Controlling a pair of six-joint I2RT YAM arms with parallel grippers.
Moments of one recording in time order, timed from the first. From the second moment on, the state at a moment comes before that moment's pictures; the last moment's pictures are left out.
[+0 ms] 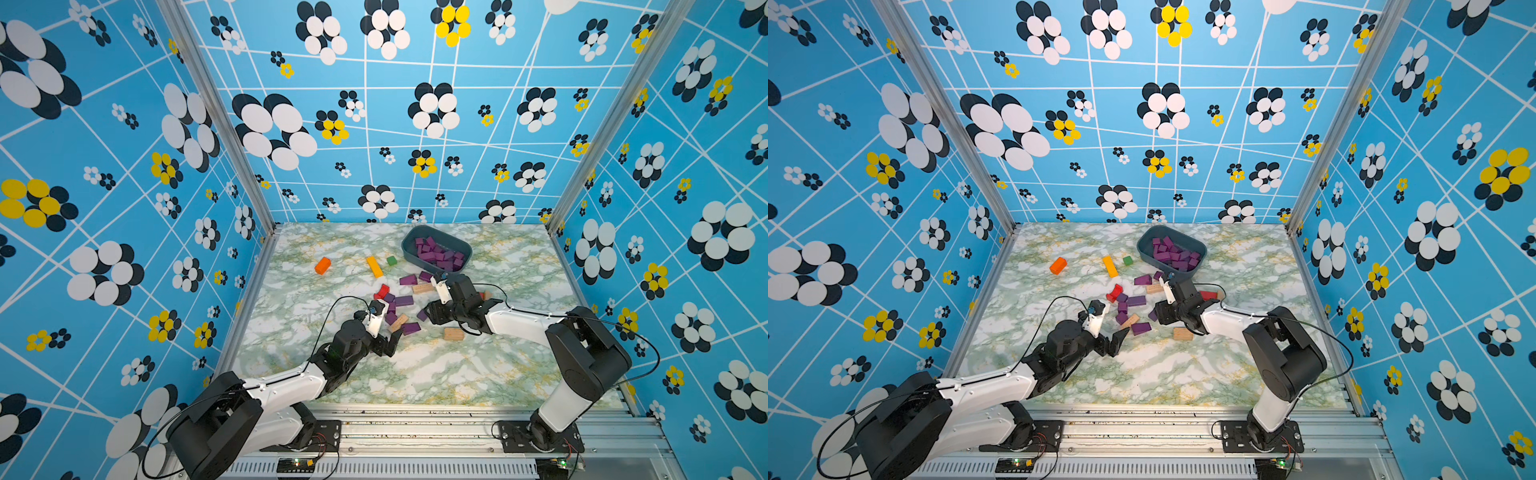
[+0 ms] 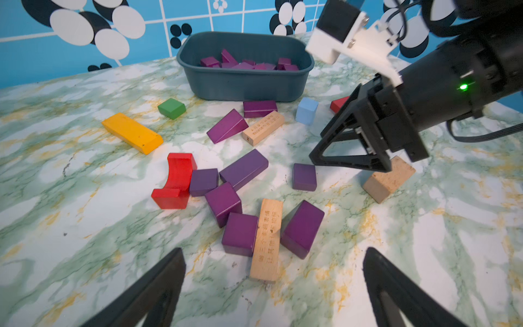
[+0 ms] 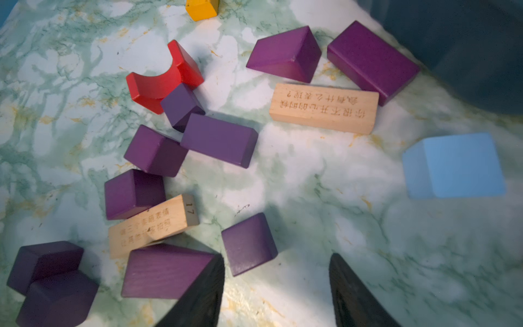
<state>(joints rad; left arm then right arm) -0.72 1.18 0.28 0.56 -0.03 -0.09 0.59 1.71 0.89 -0.01 -0.09 0.22</state>
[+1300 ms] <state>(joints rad) -0.72 1.19 0.28 0.57 -0.11 -0.05 0.66 1.81 0.94 -0.04 -0.01 0.19</state>
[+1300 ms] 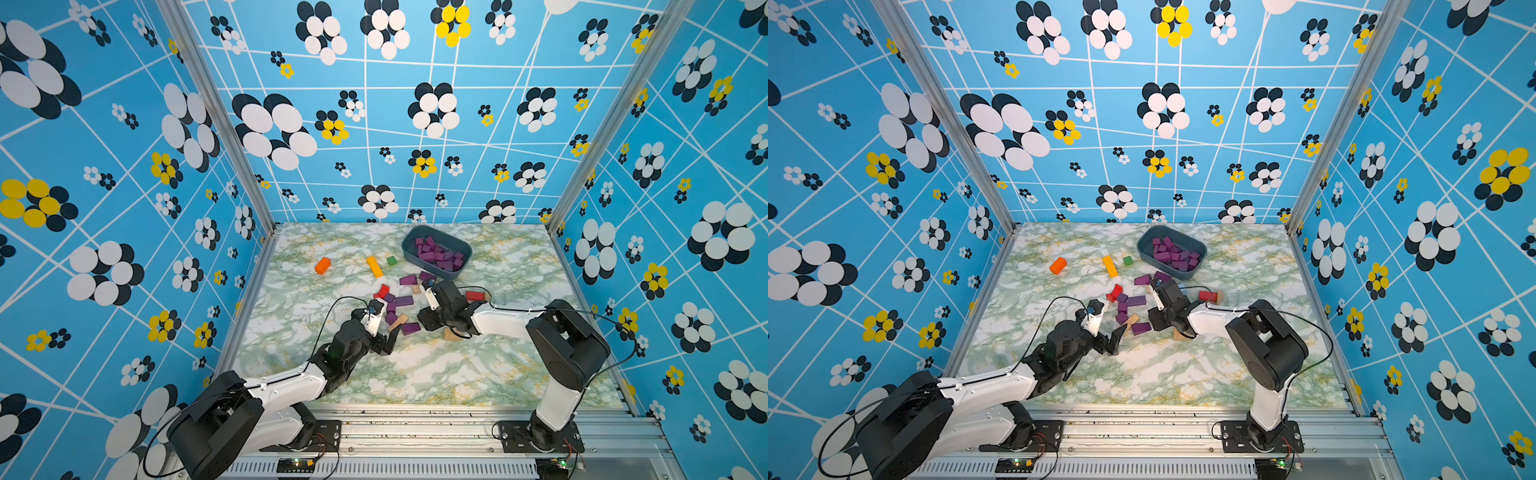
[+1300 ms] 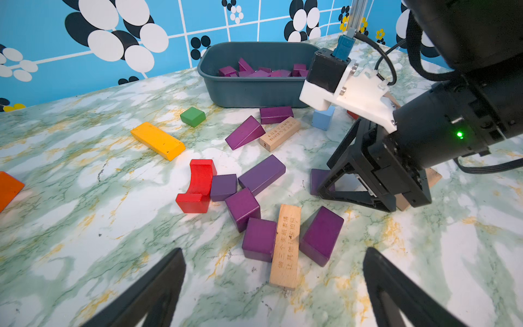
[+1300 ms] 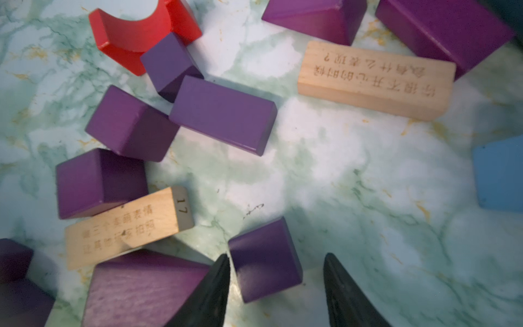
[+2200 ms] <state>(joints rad) -0.72 1.19 0.28 0.53 -0.17 -0.05 0.65 1.80 0.94 -0.03 -0.05 0.21</state>
